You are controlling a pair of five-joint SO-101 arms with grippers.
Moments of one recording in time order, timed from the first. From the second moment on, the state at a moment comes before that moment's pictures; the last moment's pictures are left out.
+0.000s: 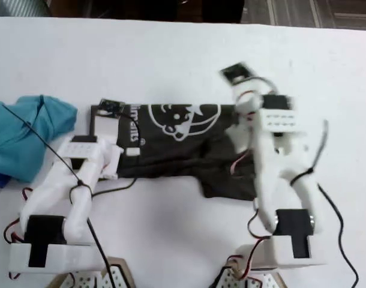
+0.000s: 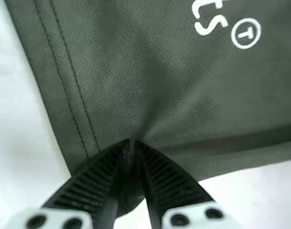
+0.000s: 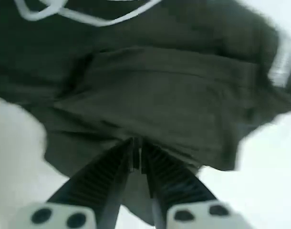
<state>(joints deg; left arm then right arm) -6.7 -5.0 46.5 48.4 -5.9 -6.9 -0.4 16.5 74.8 27.9</state>
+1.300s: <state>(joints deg) -6.7 -5.0 46.5 48.4 -5.9 -4.5 -14.4 43.1 57.3 43.7</state>
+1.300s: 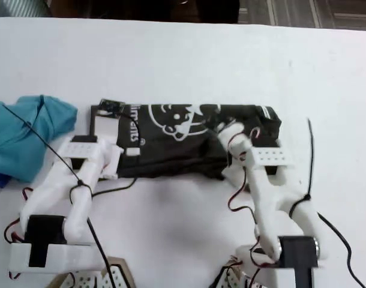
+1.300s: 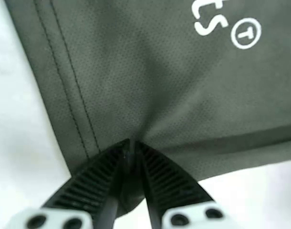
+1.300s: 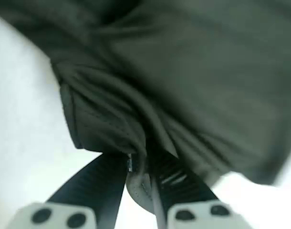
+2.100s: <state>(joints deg) -6.7 -5.0 46.5 48.4 -5.9 -3.9 6.4 24.7 37.4 41.5</state>
